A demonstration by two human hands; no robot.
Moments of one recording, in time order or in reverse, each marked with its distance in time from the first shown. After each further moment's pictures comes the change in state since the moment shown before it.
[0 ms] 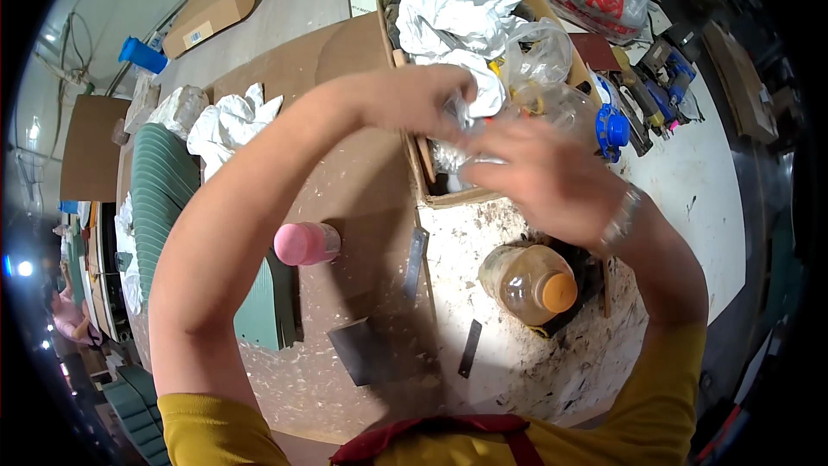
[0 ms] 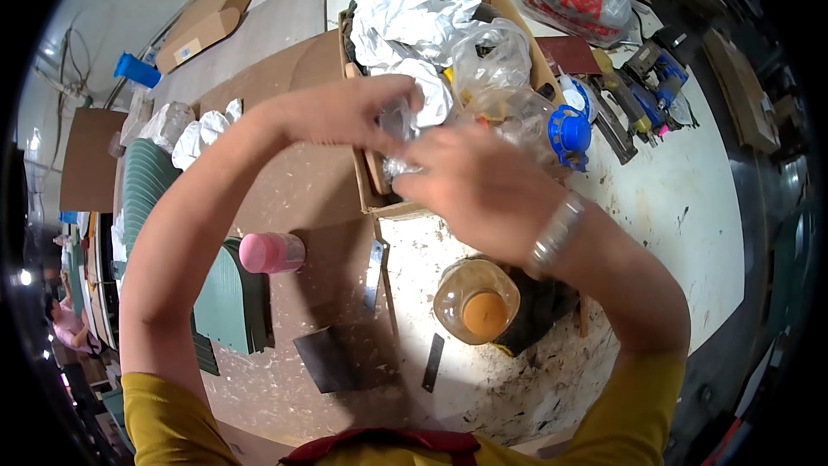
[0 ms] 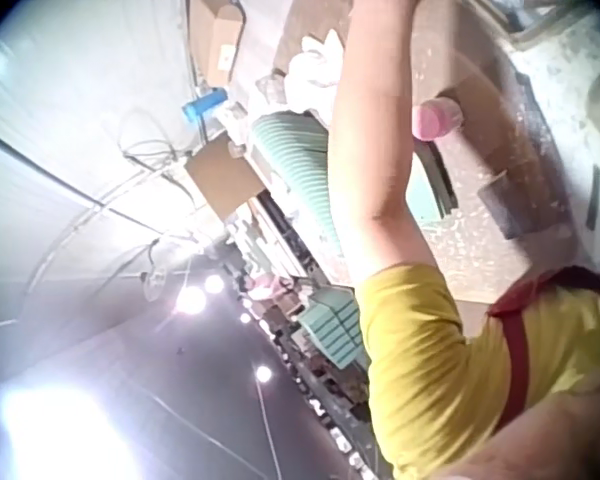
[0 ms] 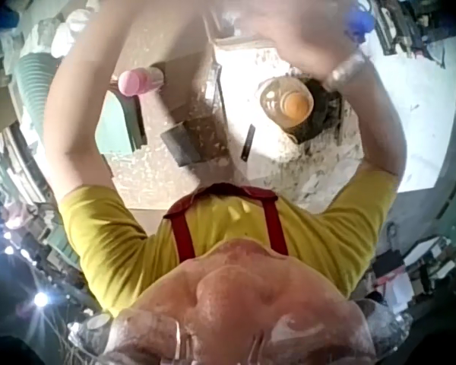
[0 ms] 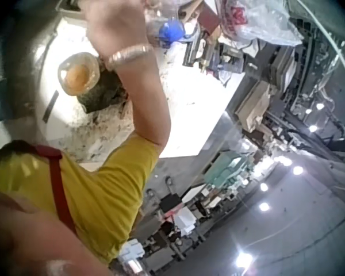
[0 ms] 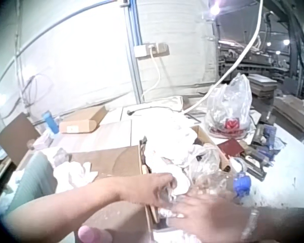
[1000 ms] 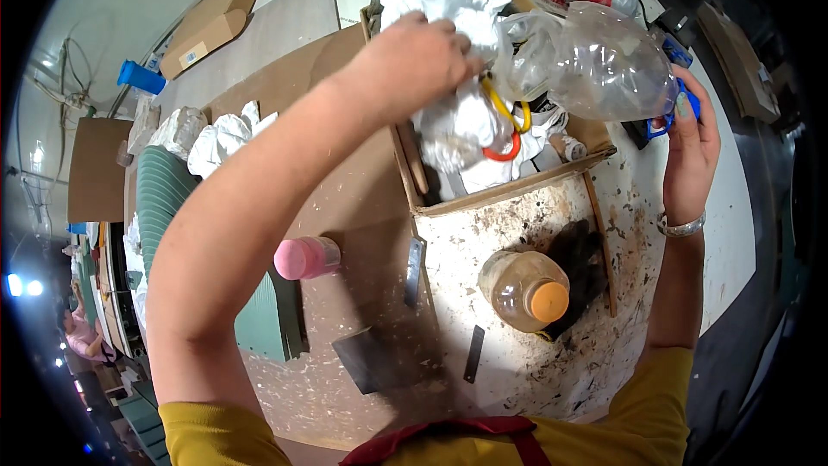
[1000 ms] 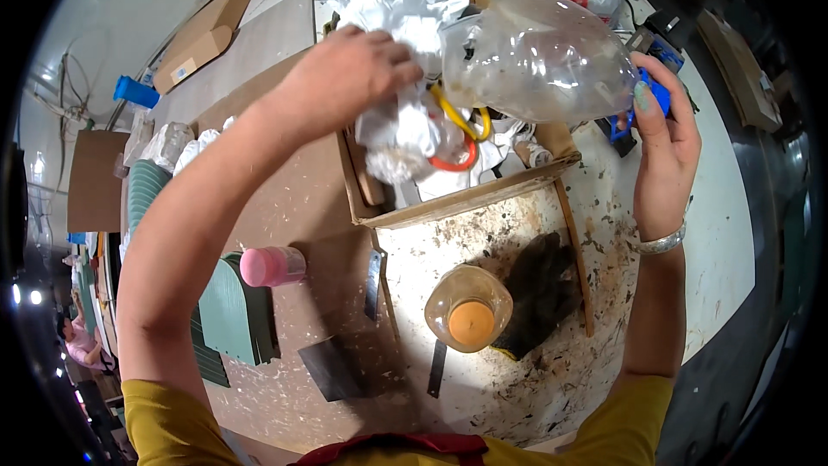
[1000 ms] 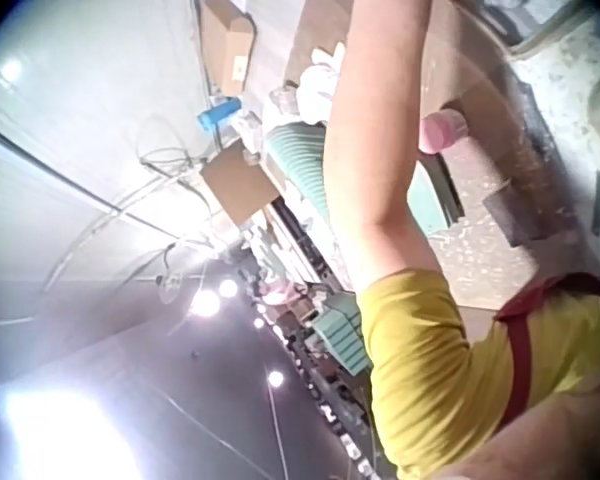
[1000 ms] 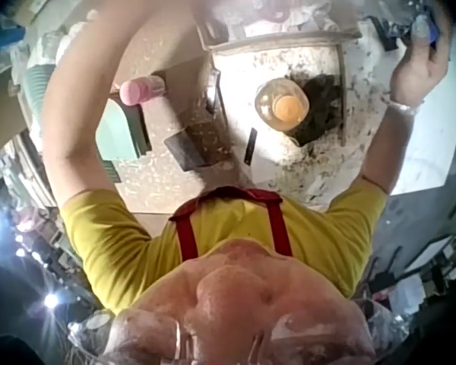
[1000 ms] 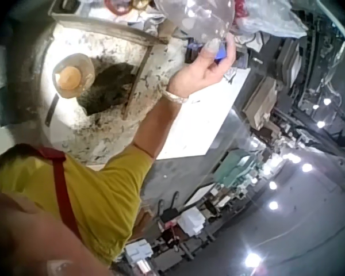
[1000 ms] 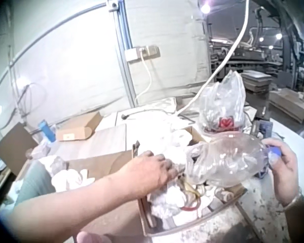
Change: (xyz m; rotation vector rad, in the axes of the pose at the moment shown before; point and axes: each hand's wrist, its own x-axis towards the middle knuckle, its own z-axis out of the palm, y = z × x) left_hand 0.027 0.026 -0.013 1.097 0.190 0.214; right_hand -0.111 0.059 0.004 0.721 1.196 0.582
